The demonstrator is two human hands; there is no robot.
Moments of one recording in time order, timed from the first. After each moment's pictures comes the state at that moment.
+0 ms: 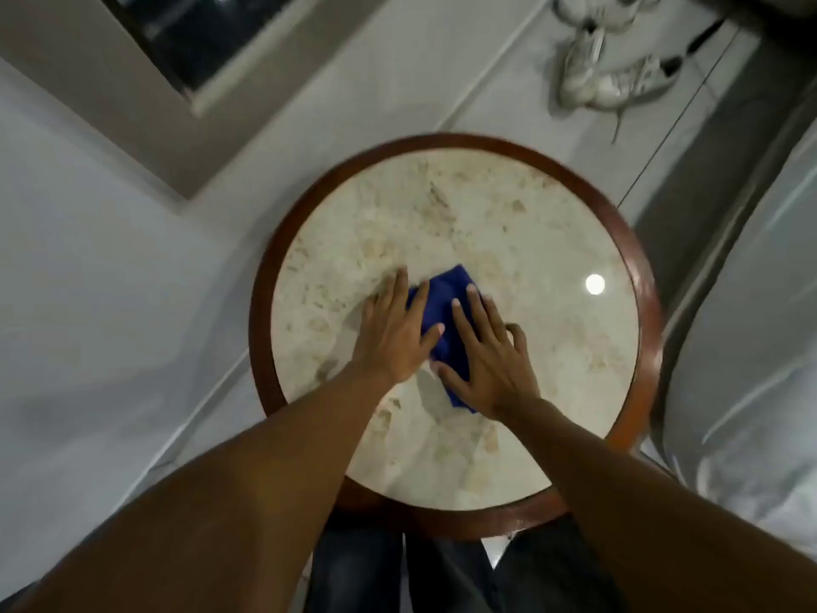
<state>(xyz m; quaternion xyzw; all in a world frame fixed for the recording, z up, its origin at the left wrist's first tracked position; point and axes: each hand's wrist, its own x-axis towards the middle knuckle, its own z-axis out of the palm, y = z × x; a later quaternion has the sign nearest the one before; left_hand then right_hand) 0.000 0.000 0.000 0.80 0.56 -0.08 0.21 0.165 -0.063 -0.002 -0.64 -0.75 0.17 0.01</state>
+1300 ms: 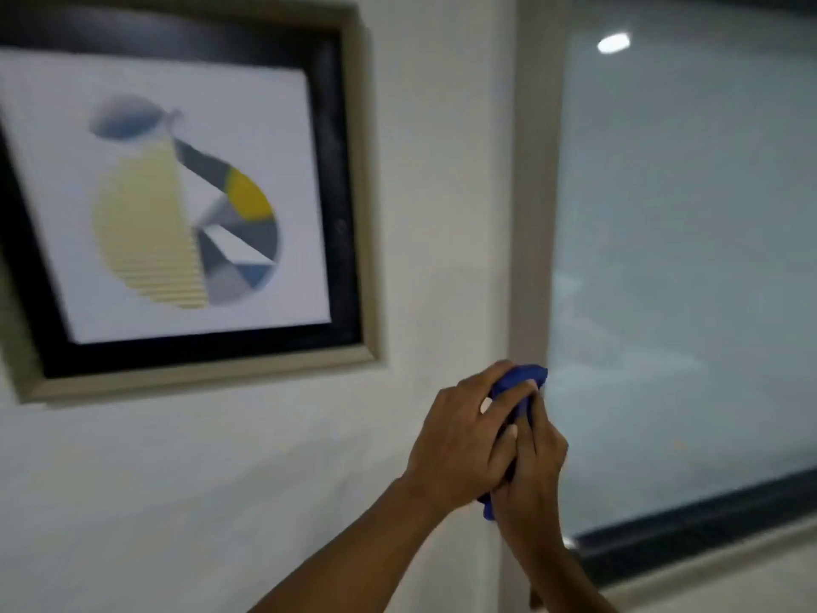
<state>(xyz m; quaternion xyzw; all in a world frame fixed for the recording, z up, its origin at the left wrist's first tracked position) -0.195 -0.041 0.716 0.74 0.51 0.38 -0.23 -0.101 0.013 0.648 -0.30 -0.72 0.17 0.61</state>
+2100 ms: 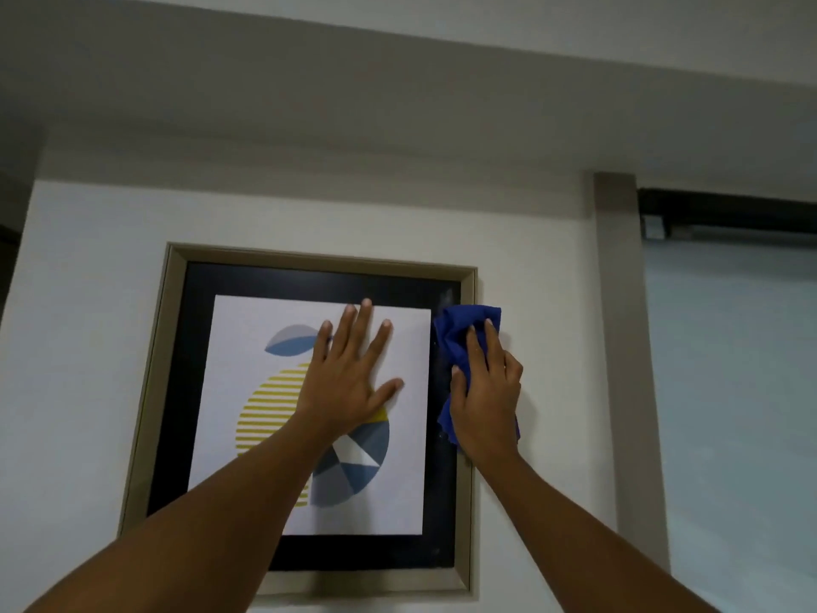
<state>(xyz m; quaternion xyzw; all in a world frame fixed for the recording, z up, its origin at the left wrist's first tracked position) -0.461 -0.086 0.987 0.46 0.69 0.16 -0.54 -0.292 0.035 0.961 -0.16 -0.70 -0.01 0.70</state>
